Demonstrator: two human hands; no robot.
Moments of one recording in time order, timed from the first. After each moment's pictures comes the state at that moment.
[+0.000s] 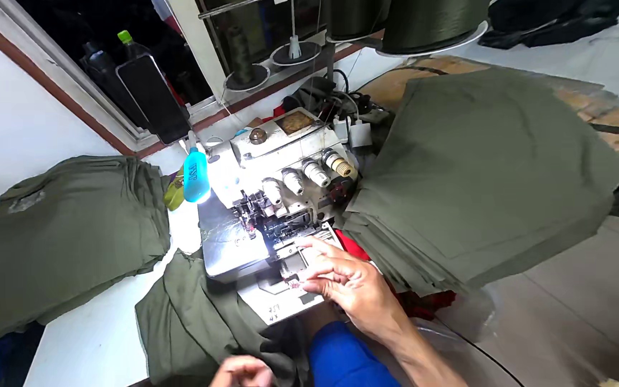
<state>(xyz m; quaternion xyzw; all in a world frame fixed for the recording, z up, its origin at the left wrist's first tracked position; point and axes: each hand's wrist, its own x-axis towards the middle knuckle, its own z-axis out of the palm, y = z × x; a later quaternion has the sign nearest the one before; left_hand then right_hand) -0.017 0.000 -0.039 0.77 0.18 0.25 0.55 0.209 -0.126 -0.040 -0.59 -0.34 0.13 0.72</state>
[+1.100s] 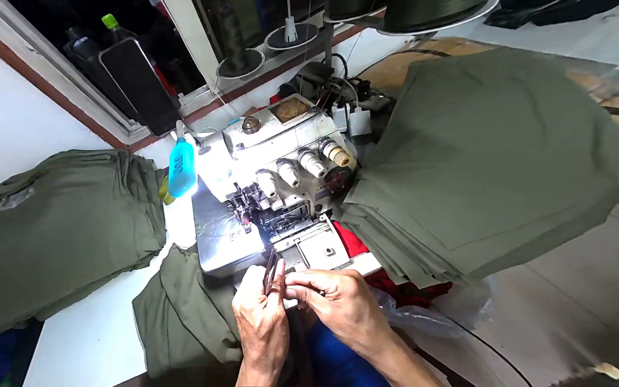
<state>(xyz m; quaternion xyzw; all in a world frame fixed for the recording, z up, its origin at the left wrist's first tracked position) 0.108 0.001 -0.026 0.82 0.23 0.35 0.40 0.184 -0.113 -0.046 -0.65 -0.36 0.07 0.66</state>
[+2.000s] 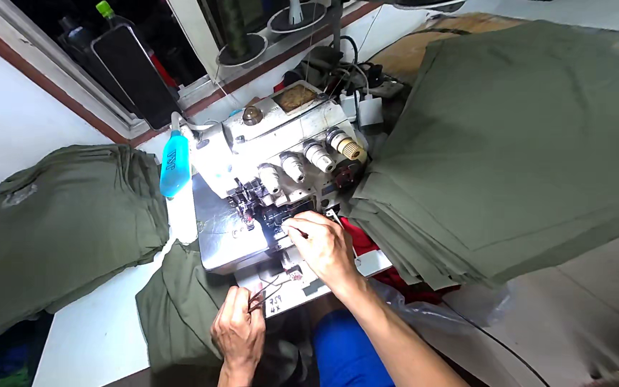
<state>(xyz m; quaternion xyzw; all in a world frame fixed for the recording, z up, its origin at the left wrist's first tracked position) 0.058 0.050 -0.099 0.92 0.24 0.31 0.01 0.237 -0.057 -0.071 -0.81 -0.29 -0.12 0.50</state>
